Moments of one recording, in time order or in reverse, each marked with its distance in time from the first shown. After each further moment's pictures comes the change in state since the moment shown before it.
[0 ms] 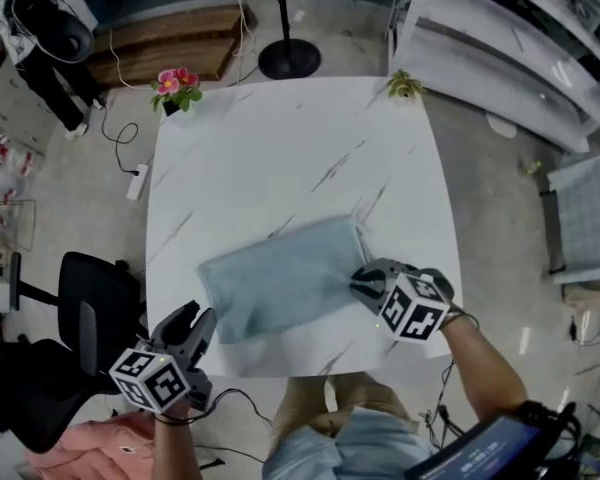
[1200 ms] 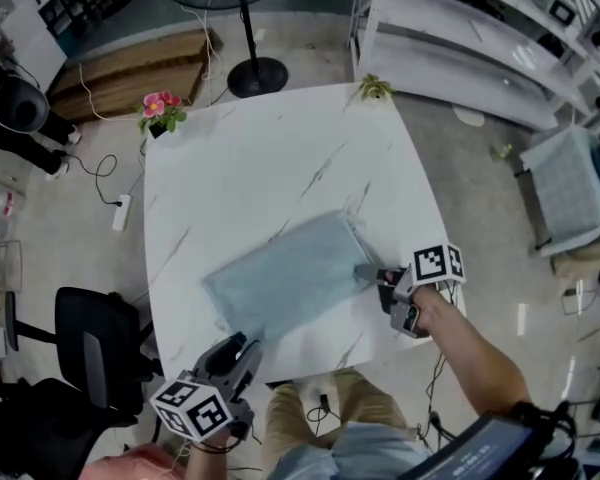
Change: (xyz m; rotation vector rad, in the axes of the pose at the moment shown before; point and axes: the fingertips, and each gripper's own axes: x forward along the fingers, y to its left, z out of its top) left arm -0.005 -0.050 -0.049 -0.059 0.075 -0.241; right arm -0.002 -0.016 -0.042 1.666 -0.441 0.110
